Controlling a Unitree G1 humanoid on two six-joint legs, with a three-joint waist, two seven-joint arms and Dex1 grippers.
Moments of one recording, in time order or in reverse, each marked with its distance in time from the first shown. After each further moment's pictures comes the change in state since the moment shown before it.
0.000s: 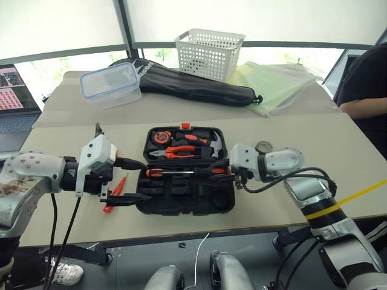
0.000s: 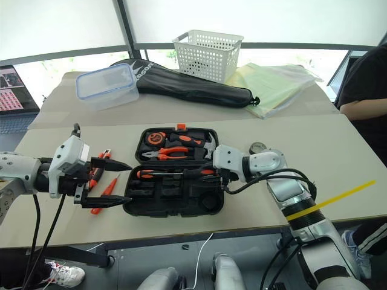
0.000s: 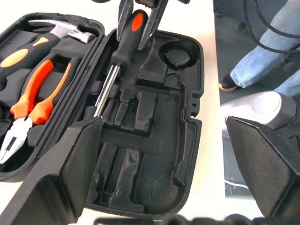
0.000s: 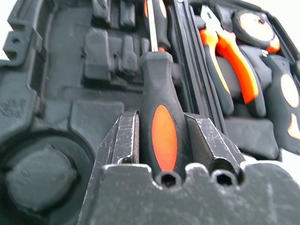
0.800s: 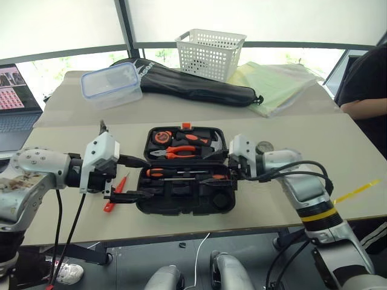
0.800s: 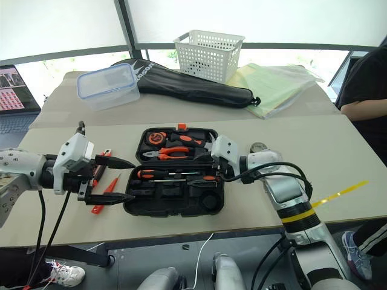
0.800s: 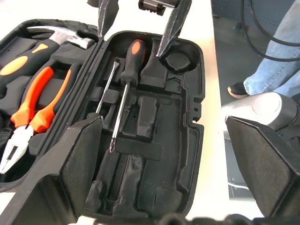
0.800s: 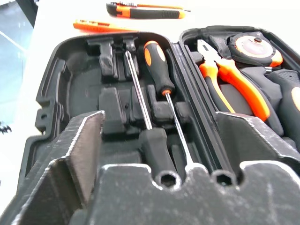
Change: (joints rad) left arm -0.044 -0.012 -0.052 0.024 0.003 -0.017 -0.002; right arm 0.006 0.080 -0.063 -0.104 0.138 0.301 -0.027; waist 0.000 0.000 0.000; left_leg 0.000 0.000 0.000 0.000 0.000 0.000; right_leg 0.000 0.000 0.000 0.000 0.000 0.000
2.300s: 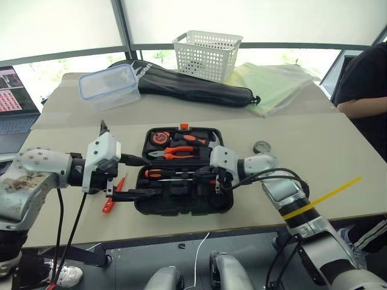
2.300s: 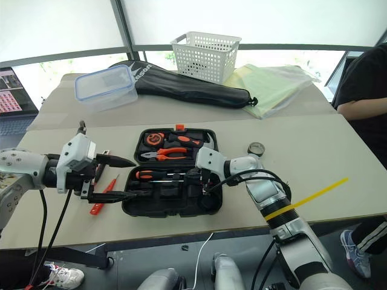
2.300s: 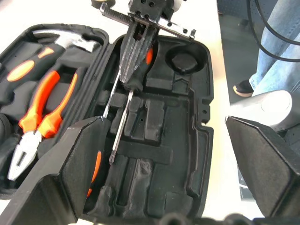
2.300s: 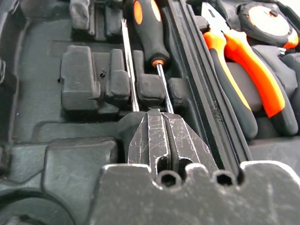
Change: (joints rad) left arm 0.042 -0.010 0.005 0.023 0.044 -0.031 0.019; right arm -0.042 0.113 0.059 0.176 -0.139 -0.127 -0.050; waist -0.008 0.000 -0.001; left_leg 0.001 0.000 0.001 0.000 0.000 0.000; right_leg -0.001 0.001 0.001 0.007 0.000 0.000
